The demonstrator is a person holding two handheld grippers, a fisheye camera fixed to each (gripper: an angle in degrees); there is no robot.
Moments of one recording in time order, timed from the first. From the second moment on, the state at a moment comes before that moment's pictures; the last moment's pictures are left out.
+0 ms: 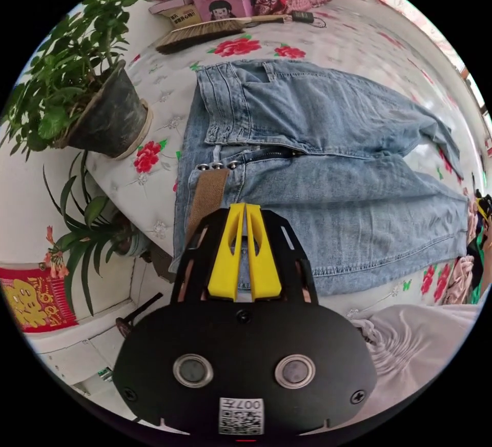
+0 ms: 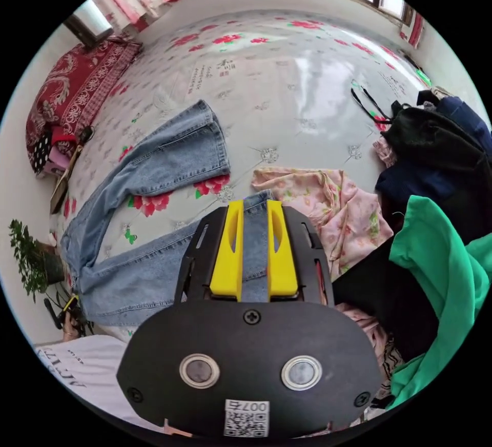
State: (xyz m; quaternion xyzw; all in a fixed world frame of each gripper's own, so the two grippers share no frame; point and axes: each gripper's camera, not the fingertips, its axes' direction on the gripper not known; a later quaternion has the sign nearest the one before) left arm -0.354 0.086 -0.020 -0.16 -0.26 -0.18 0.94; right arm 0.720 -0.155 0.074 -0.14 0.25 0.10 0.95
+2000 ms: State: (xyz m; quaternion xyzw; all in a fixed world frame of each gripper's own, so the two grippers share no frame) left arm -0.519 -0.130 0.161 -0.15 -0.31 -0.03 0.94; right arm 0.754 -0.189 0.489 -0.37 0.22 -0.10 0.89
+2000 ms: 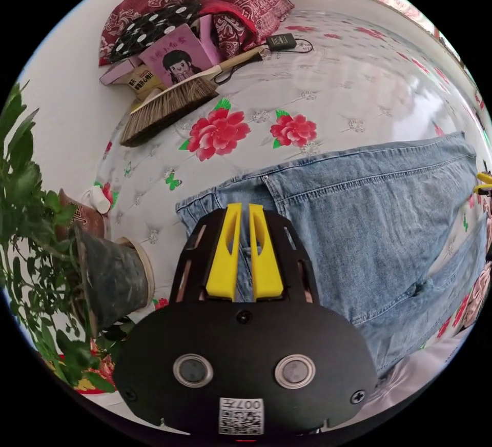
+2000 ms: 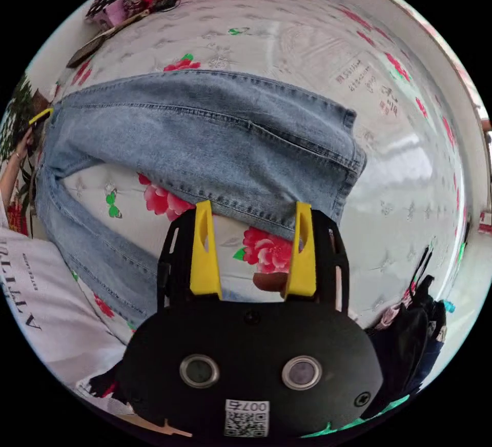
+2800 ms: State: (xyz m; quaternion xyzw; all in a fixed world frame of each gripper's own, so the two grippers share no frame) left arm -0.540 -0.170 0.229 -0.20 -0.27 0.02 0.94; right arm 0.688 -0.326 0.629 -0.37 0.15 -0.24 0.89
